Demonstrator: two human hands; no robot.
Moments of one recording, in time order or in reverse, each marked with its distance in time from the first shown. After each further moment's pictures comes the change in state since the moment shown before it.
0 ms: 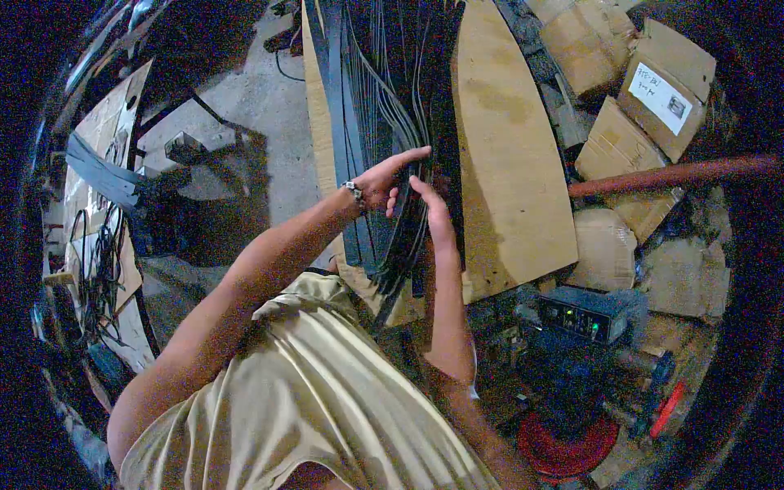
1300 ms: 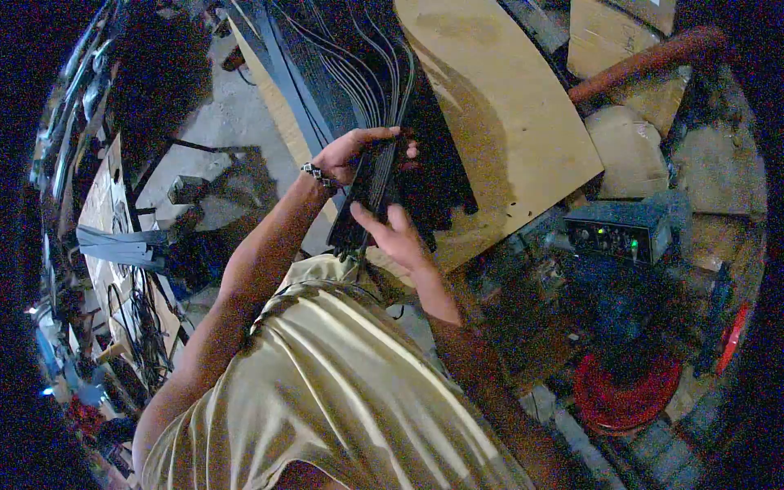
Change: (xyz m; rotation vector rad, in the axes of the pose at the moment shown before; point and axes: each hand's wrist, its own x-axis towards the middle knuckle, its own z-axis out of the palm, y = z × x) left_hand 0.019 -0.021 -0.008 -0.197 -0.264 -0.165; right_hand -0.068 0.089 0.009 -0.380 0.240 -0.089
